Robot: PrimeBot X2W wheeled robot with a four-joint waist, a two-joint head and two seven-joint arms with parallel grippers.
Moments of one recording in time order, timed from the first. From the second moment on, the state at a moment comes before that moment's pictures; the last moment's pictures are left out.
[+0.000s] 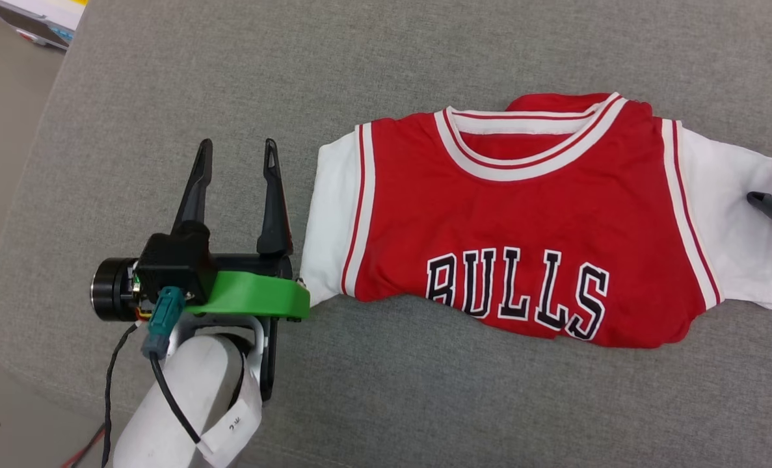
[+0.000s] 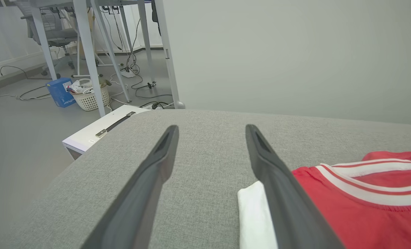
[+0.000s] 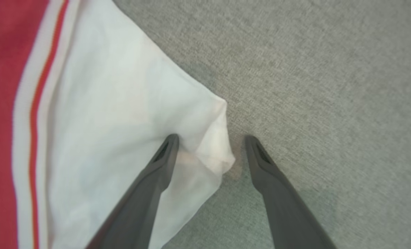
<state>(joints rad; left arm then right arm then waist) -0.36 0.26 -0.40 -0.02 -0.35 0.33 -0.26 -0.77 -0.84 0.65 0.37 0.82 0.13 0.76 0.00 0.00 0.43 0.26</state>
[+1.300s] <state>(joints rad) -0.50 0.28 -0.15 0.22 -0.22 0.04 -0.26 -0.48 -0.88 0.52 0.59 1.01 0.13 0.40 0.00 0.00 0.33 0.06</state>
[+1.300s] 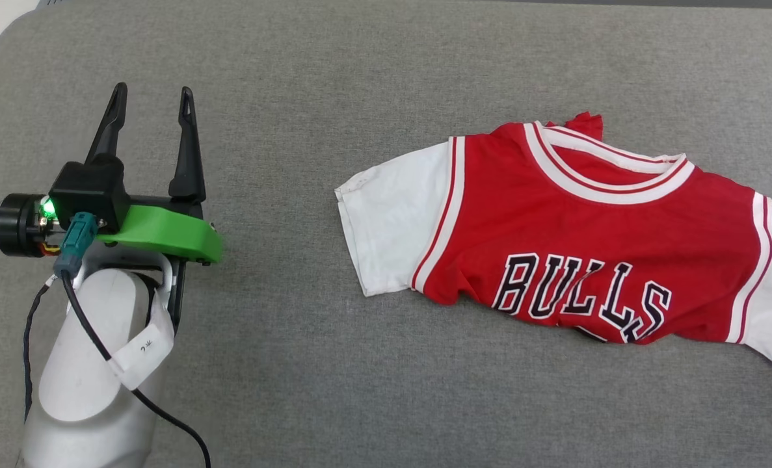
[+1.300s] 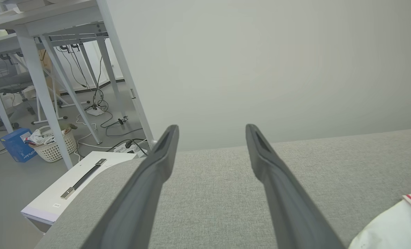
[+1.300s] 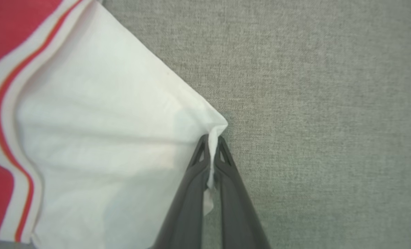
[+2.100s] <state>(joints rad) -0.89 0.39 -0.53 0.41 -0.54 -0.13 0.48 -0.41 -0.80 0.27 0.25 0.71 0.13 -0.02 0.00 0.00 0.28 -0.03</state>
